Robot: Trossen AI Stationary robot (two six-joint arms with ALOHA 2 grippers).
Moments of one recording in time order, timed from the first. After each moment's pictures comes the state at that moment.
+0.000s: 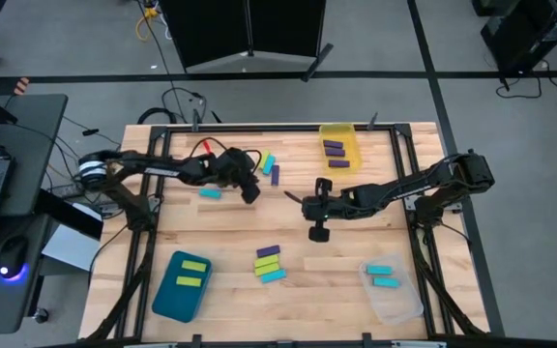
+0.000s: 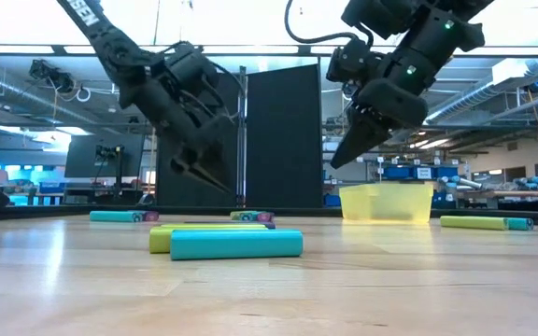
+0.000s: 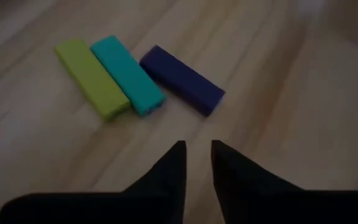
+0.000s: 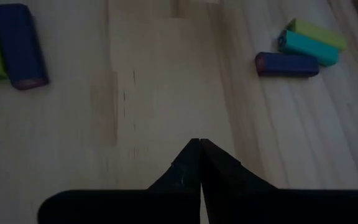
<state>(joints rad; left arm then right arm) 0.36 1.56 0.74 0.06 -0.02 -0.26 0.10 1.57 0.89 -0.25 0.32 0.09</state>
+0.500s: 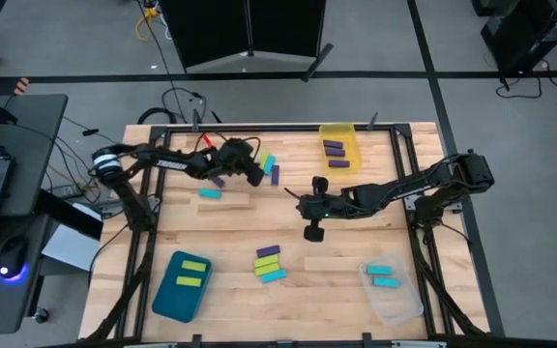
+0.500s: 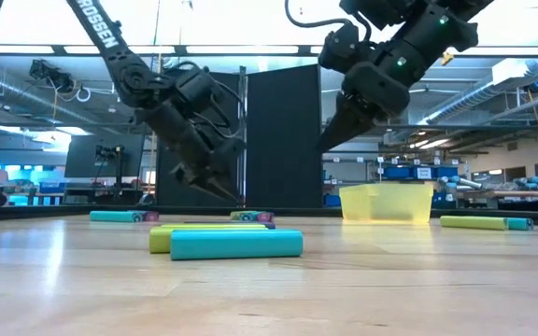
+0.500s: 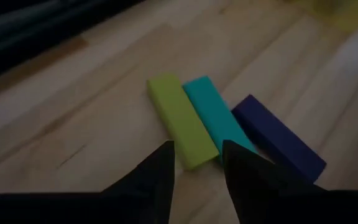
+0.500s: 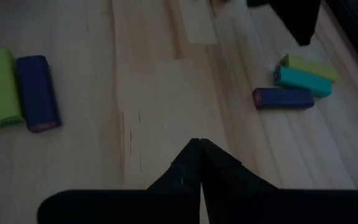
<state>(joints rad) 0.46 1.69 0.76 0.21 -0.13 -0.32 0.10 1.57 0.89 -0.14 0.32 0.08</state>
